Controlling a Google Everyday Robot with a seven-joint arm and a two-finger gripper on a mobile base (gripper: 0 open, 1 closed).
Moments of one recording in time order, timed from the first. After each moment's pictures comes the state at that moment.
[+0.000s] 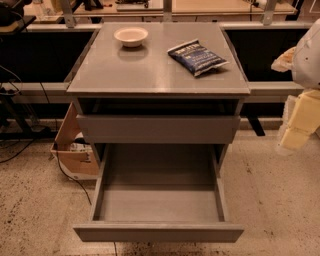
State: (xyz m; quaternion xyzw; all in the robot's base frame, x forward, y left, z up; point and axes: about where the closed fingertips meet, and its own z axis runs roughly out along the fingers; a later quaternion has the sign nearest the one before) arm 0.438 -0.216 0.977 -0.60 0.78 -0.04 0.16
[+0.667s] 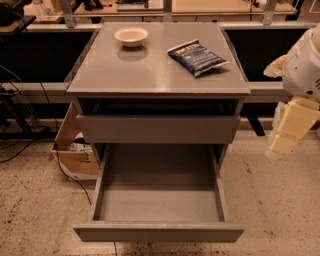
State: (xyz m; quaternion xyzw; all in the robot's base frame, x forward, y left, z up) arm 0.441 -0.209 0.963 -0.60 0.78 -0.03 0.17
